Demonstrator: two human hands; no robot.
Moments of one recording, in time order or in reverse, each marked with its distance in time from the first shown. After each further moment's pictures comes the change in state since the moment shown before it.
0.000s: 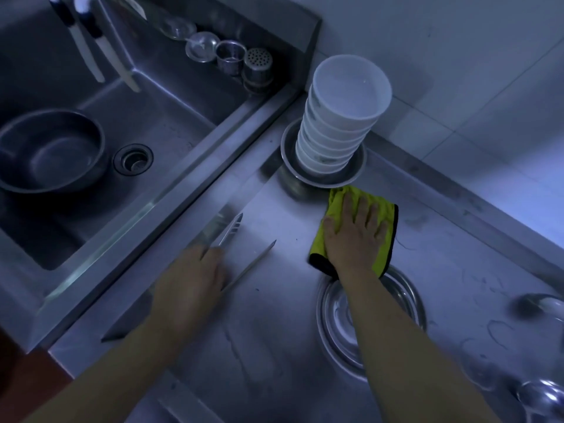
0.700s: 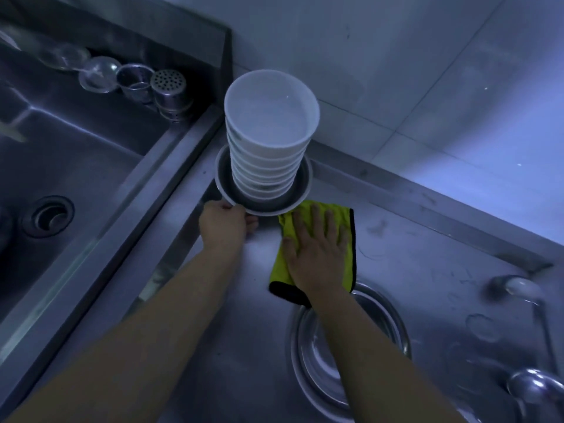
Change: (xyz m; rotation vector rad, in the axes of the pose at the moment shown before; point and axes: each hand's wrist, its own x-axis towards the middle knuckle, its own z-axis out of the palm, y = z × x) left_hand 0.199 0.105 0.073 -1.200 0.065 -0.510; right_hand 0.025 0.005 0.007 -0.054 0.126 -0.049
